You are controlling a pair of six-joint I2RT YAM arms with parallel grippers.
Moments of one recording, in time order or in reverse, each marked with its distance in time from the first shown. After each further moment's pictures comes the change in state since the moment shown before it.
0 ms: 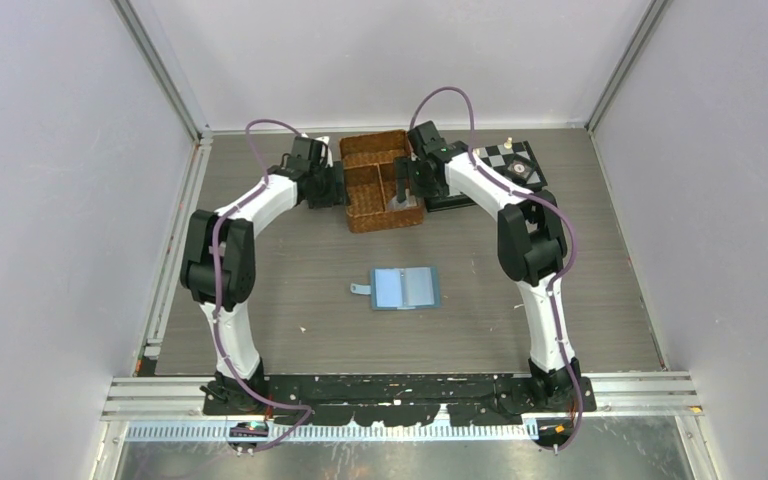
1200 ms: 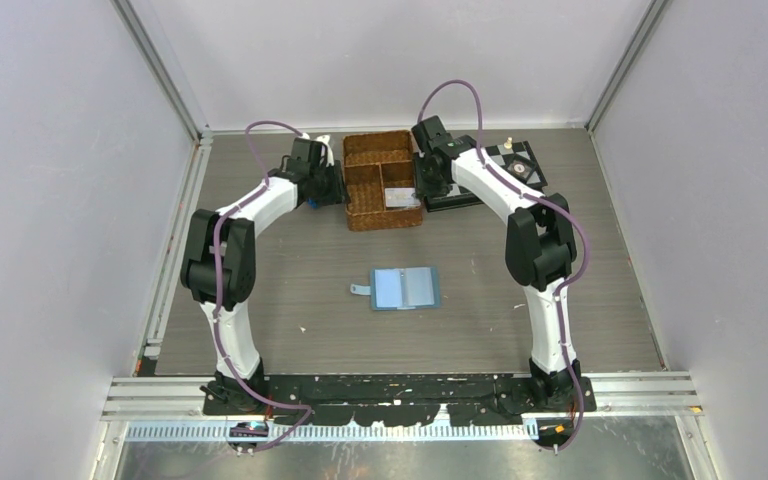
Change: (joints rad) left arm 0.003 0.008 -0.027 0.097 0.056 -0.021; right arm -0.002 -0.073 -0.006 -0.097 0.086 0.002
